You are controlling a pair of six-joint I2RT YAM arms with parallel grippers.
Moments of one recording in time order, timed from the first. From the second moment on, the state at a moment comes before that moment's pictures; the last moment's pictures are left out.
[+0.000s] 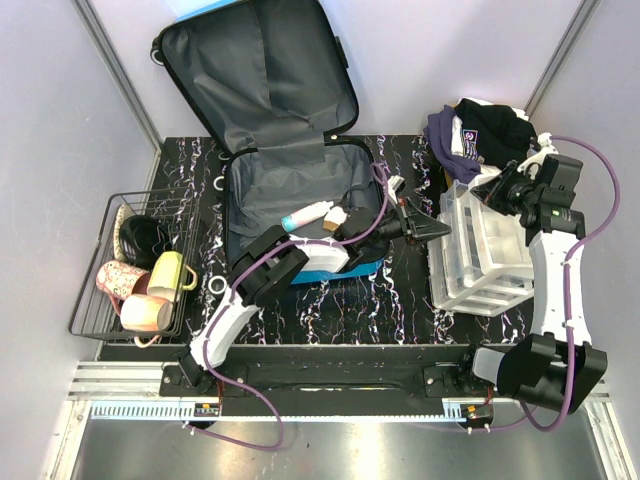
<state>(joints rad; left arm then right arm) -0.91 2.34 1.52 1.16 0.50 -1.58 -0.29 1.21 1.18 -0.52 -0.45 0.35</state>
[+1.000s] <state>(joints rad) -0.67 1.73 1.36 0.14 0.51 -0.55 -0.19 1.30 1.31 -0.73 -0.13 -0.01</state>
